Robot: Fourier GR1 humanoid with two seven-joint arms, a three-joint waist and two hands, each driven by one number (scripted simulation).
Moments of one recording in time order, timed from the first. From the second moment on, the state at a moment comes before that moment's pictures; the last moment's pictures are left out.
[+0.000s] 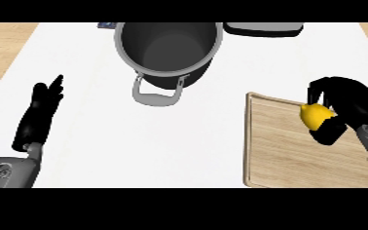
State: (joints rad) left arm -0.15 0.46 -0.09 -1.39 0.02 0.23 0.36; right arm -0.51 -1.01 0.73 -1.53 0.19 -0.05 0.67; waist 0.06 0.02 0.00
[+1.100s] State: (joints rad) left arm -0.11 0.46 -0.04 -1.40 0.01 0.21 0.37; right arm -0.90 -0.81 0.39 -1.57 0.23 -0.19 0.35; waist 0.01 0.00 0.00
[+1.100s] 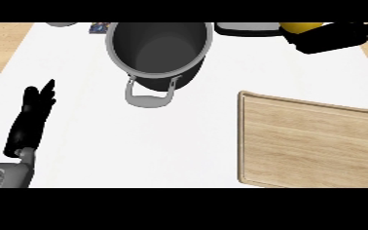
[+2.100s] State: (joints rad) left arm -0.12 0.42 -0.03 -1.42 -0.04 0.19 0.38; right arm -1.34 -0.28 0.44 -1.00 0.34 0.02 0.48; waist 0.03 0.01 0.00
